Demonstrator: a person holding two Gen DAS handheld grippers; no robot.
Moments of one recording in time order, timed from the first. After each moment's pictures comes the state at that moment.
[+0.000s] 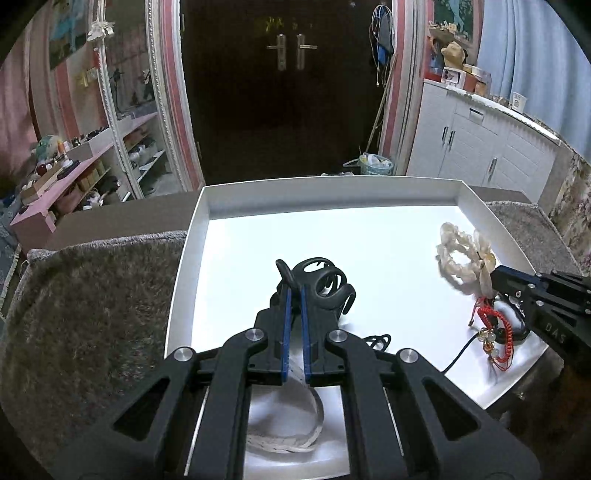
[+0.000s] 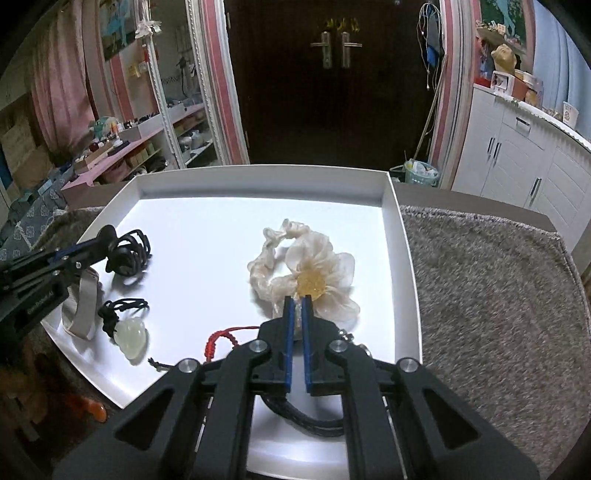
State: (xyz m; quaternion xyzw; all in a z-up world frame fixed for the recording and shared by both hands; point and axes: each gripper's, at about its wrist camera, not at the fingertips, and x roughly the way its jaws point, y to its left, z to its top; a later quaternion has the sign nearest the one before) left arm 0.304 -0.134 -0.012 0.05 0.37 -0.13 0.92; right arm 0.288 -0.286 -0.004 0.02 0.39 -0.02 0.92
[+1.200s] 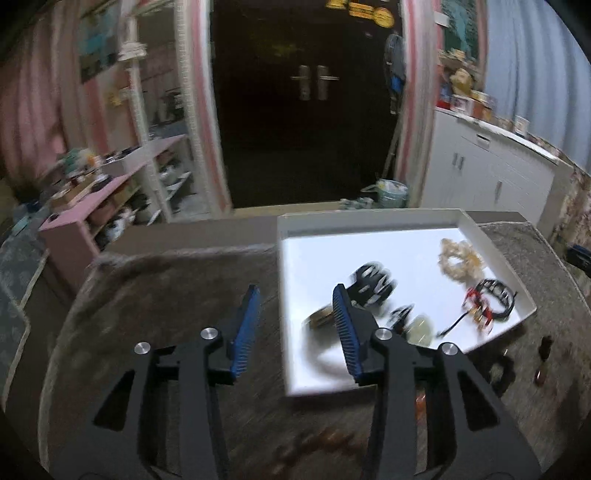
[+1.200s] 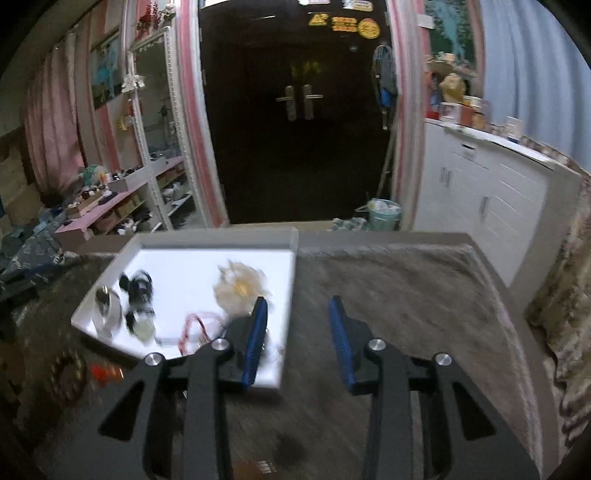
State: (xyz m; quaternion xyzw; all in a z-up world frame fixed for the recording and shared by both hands) left arm 0.224 -0.048 0.054 0.05 0.32 -0.09 0.94; right arm 0.159 -0.349 0.079 0.03 0.30 -0.08 0.95
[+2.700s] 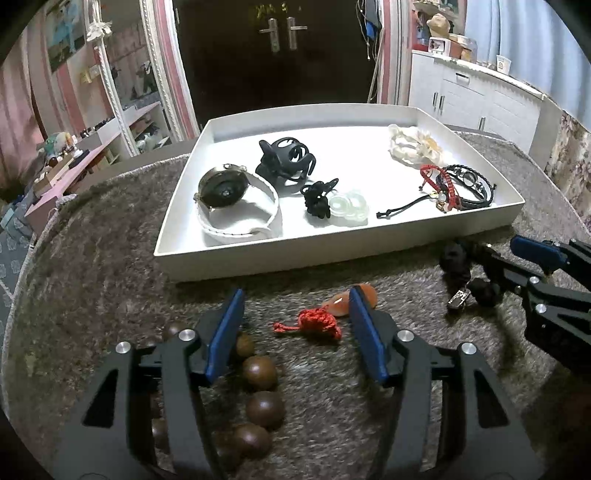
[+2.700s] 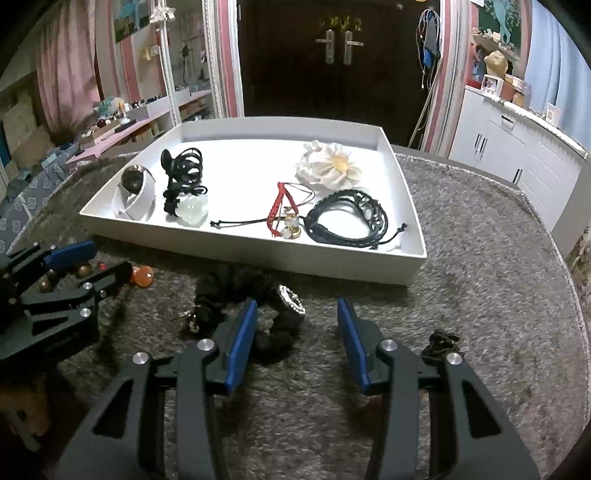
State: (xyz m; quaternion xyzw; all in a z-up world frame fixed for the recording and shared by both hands) left arm 0.184 -0.129 -0.033 0.09 0.40 -0.12 0.90; right arm 0.167 -0.242 -0.015 -0.01 0.41 -0.03 0.91
